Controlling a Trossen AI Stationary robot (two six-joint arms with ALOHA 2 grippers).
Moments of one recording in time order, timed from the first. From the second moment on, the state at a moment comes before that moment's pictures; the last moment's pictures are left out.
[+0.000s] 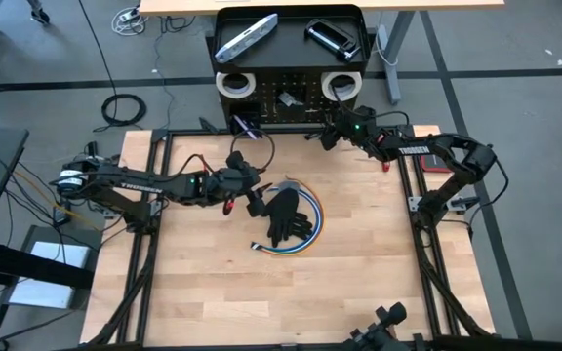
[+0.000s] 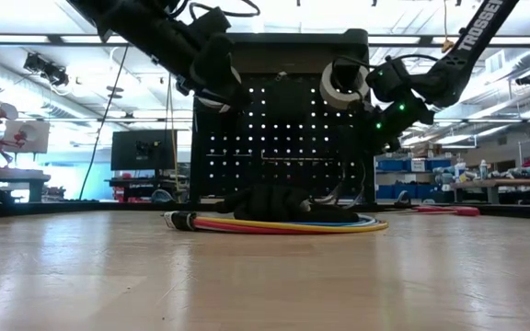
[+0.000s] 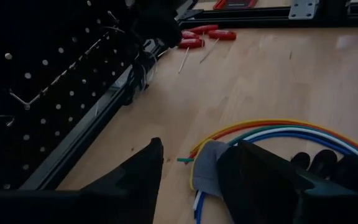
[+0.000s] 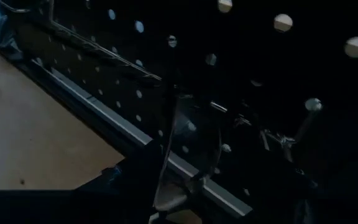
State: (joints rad) left arm 0.05 1.36 0.81 0.08 -0.45 0.00; right arm -0.78 1.58 0.69 0.51 0.20 -0.03
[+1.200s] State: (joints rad) left arm 0.05 1.36 0.81 0.08 -0.43 0.02; right arm -0.66 1.55 0.69 0.52 0.16 0.04
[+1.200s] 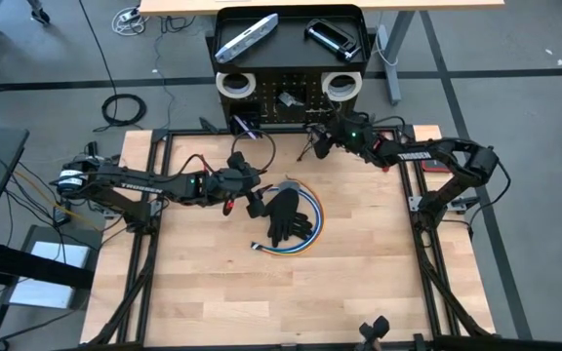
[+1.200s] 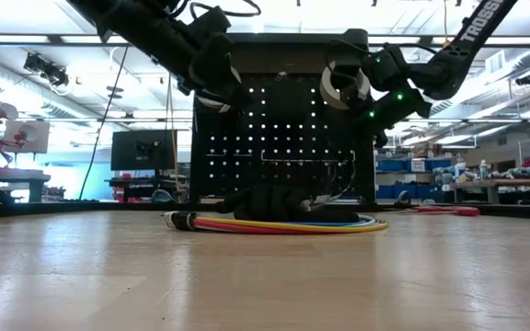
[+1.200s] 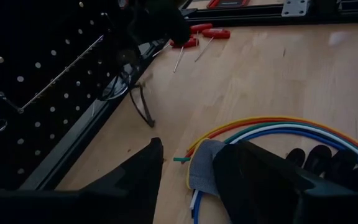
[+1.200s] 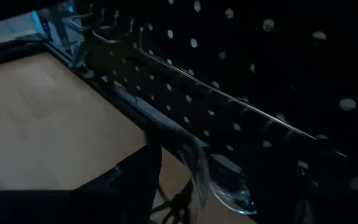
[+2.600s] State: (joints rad) left arm 0.05 1.36 0.81 0.10 -0.41 0.04; right arm -0.74 1.79 0.81 0.29 0.01 0.44
